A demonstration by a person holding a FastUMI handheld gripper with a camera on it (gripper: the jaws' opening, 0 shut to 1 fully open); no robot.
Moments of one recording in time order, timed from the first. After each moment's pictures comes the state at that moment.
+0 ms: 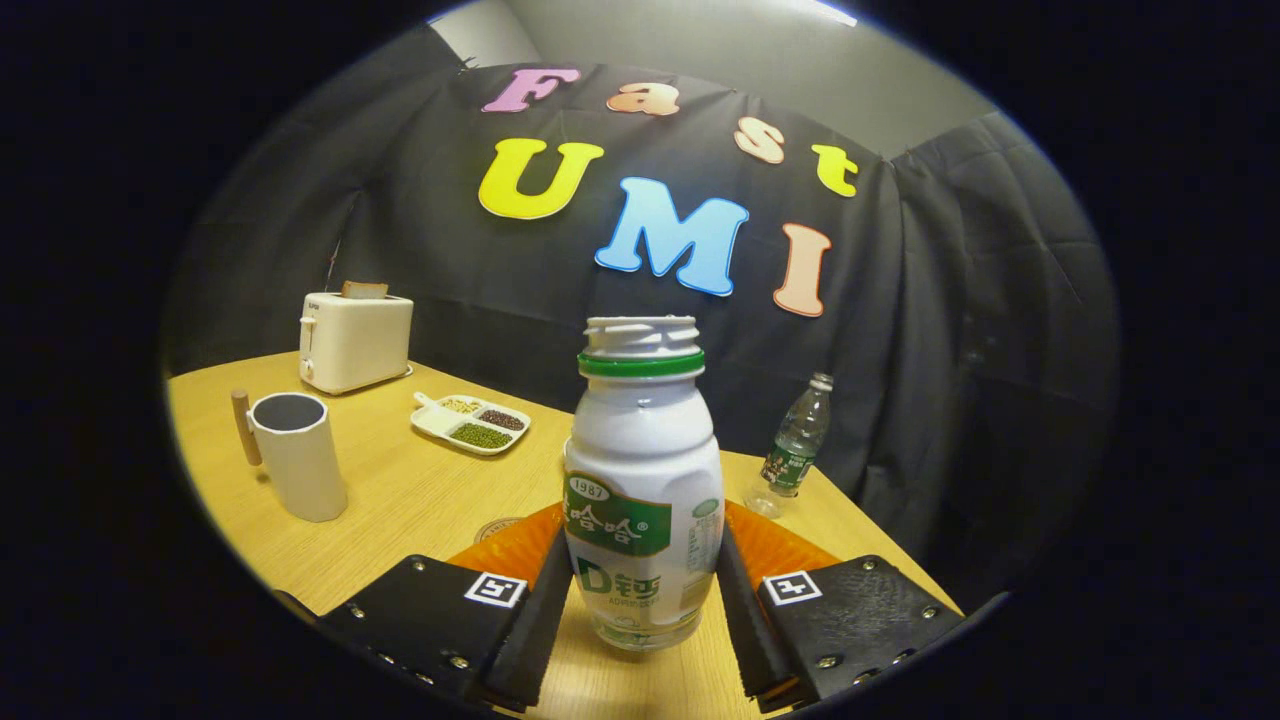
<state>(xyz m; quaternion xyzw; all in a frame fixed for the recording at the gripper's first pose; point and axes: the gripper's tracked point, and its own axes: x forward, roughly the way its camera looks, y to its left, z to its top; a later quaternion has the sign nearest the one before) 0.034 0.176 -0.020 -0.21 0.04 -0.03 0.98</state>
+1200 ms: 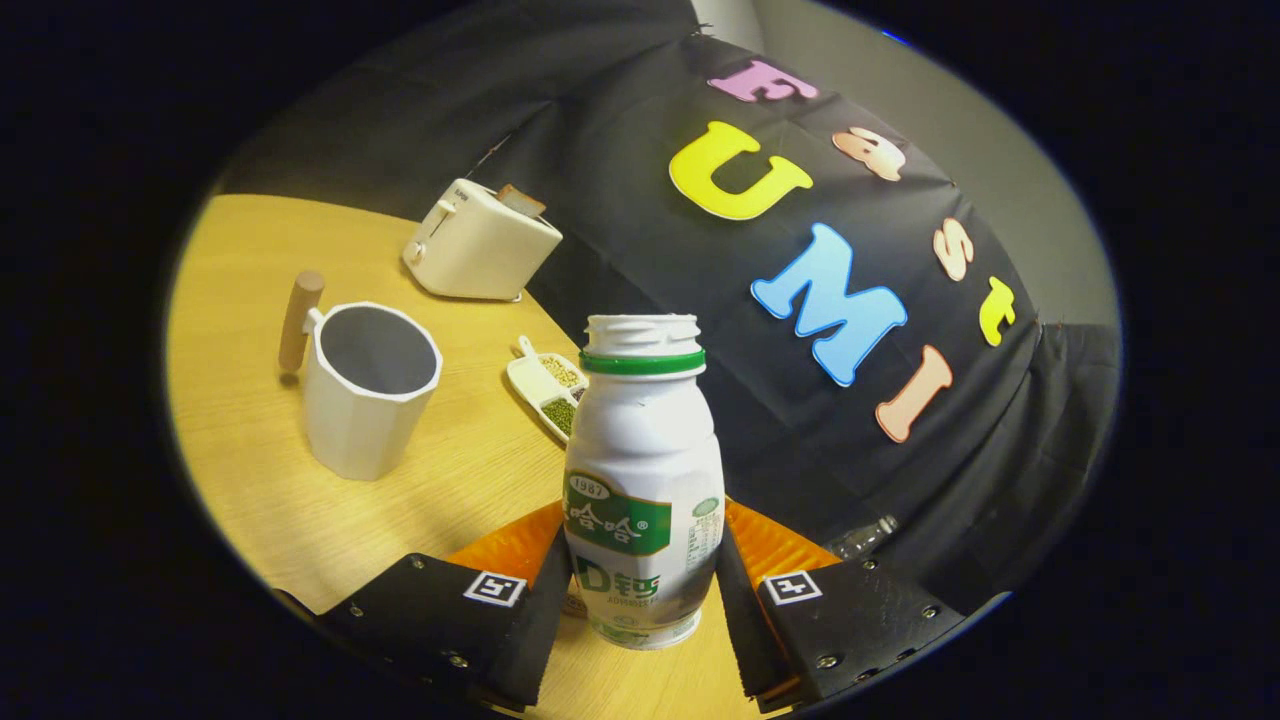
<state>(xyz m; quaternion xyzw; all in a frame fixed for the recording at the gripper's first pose) 0.061 0.279 -0.036 -0.46 0.07 0.06 0.88</state>
